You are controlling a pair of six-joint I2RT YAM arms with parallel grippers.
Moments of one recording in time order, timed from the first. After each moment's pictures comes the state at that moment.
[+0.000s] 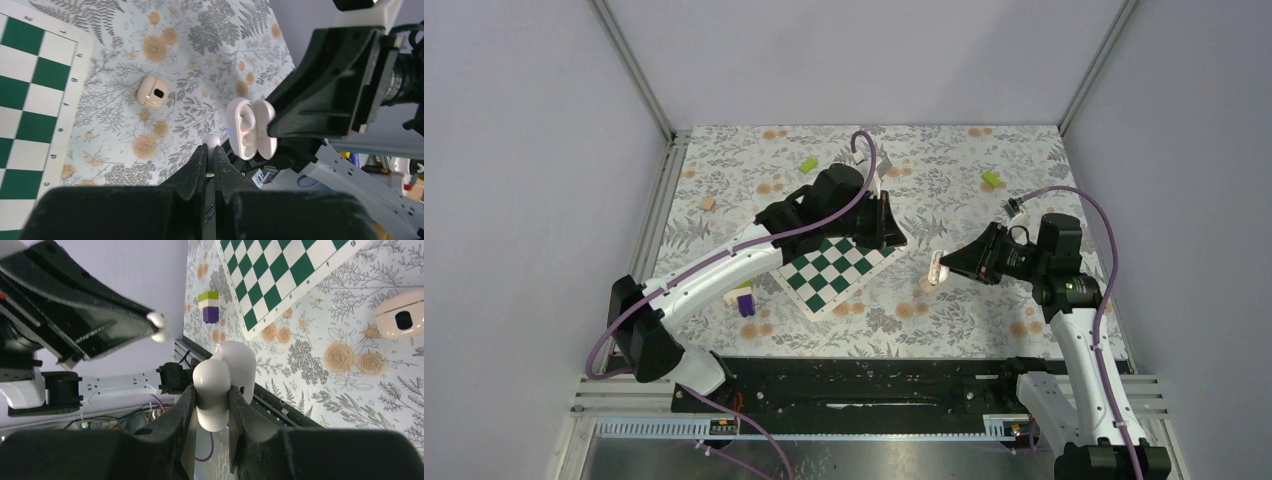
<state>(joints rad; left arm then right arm) -0.87 1.49 1.39 -0.44 0.22 -0.66 -0.01 0.80 0.73 -0.54 -0.92 0.72</state>
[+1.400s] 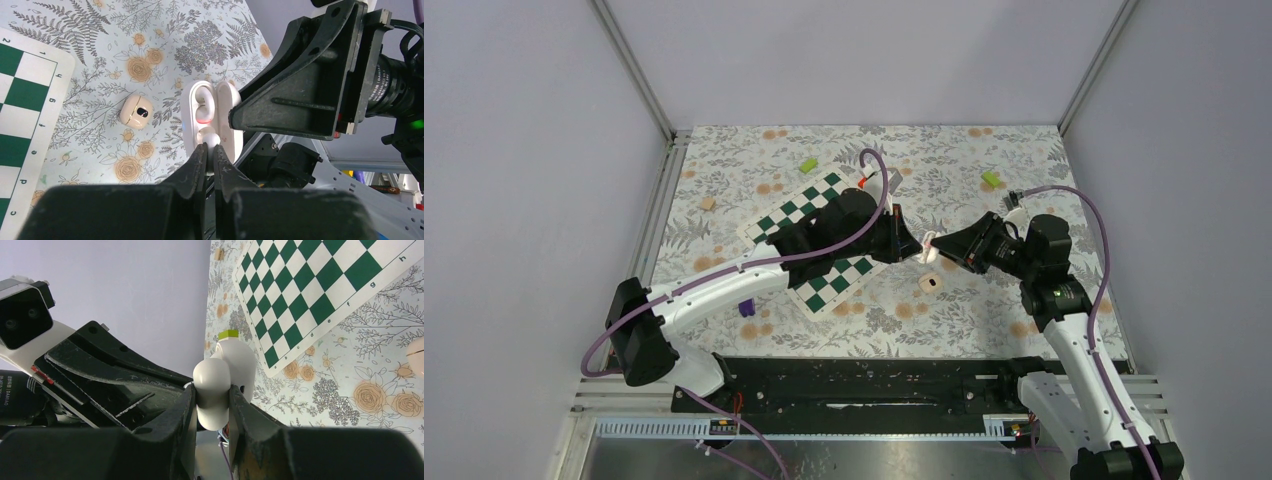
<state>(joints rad) -1.00 1.46 1.28 -0.23 0.07 -0.70 0.13 0.77 0.65 -0.22 -0.70 1.03</state>
